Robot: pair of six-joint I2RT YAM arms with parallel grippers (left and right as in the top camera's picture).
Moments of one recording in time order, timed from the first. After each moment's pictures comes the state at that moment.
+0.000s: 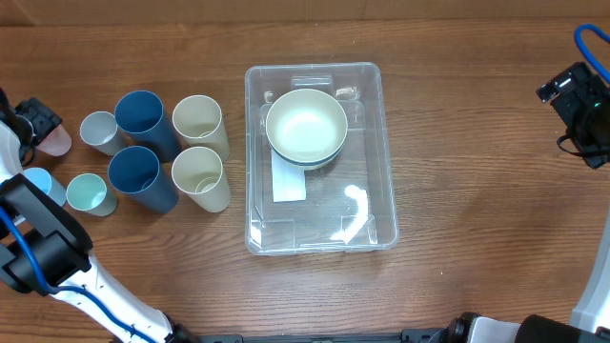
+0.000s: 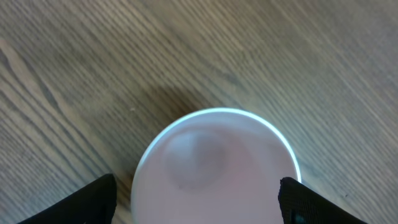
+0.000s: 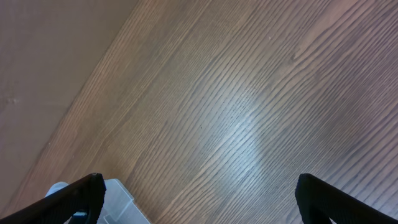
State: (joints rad) left arm 0.65 2.18 1.78 -0.64 0.03 -0.26; right arm -0.36 1.48 1.71 -1.18 -0.02 0.59
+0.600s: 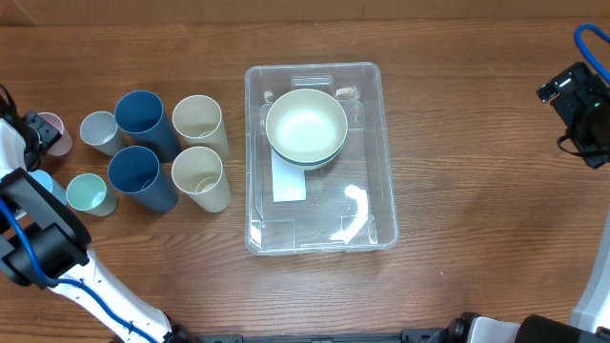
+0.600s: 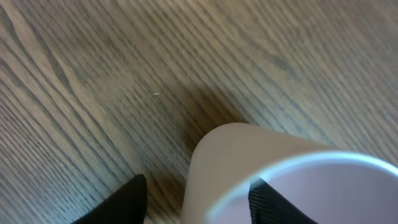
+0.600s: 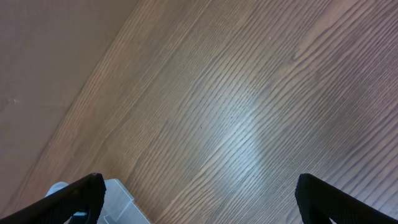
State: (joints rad) left arm 0.65 2.24 1.78 -0.65 -0.05 -0.28; right arm -0.36 1.48 1.71 -1.18 -0.02 0.59
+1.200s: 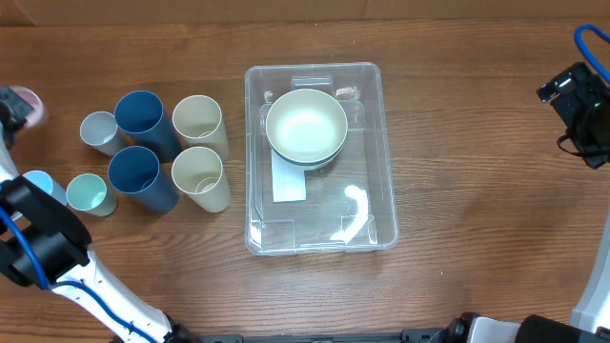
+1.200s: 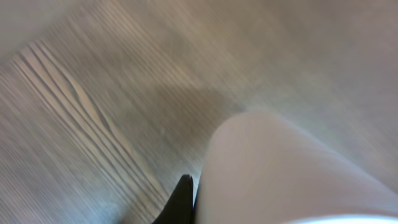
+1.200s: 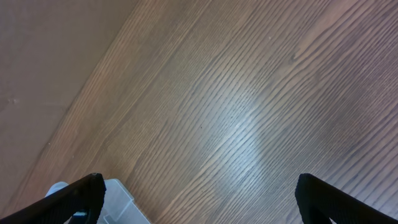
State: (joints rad) left arm 0.64 2.22 2.08 -0.88 -0.06 -0.25; right arm -0.36 1.48 1.71 -1.18 -0.02 0.59
